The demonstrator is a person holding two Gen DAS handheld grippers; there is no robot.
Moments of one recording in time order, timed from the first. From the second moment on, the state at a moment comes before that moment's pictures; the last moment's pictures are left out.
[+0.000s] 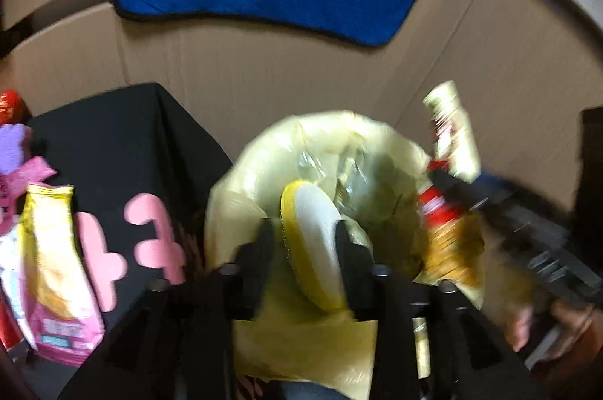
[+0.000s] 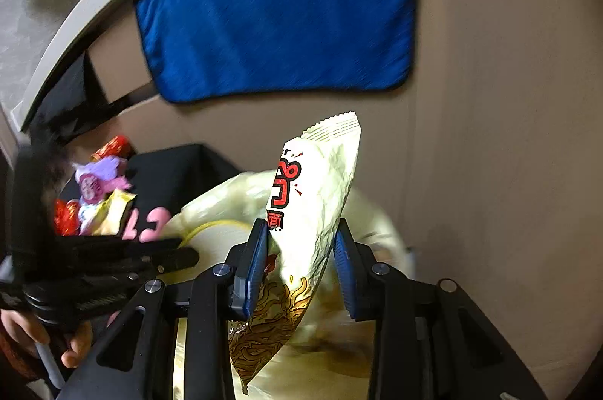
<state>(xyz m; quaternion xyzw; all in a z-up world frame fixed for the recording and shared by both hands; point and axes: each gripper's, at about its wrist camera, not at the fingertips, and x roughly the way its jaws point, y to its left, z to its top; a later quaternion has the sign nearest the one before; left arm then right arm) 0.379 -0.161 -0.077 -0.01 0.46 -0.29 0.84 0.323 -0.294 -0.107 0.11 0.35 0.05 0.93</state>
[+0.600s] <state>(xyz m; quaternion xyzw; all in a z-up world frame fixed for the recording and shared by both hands) 0.323 -0.052 -0.035 -0.07 0.37 -0.20 0.90 0.350 -0.249 -0.132 0.05 0.44 0.04 0.90</state>
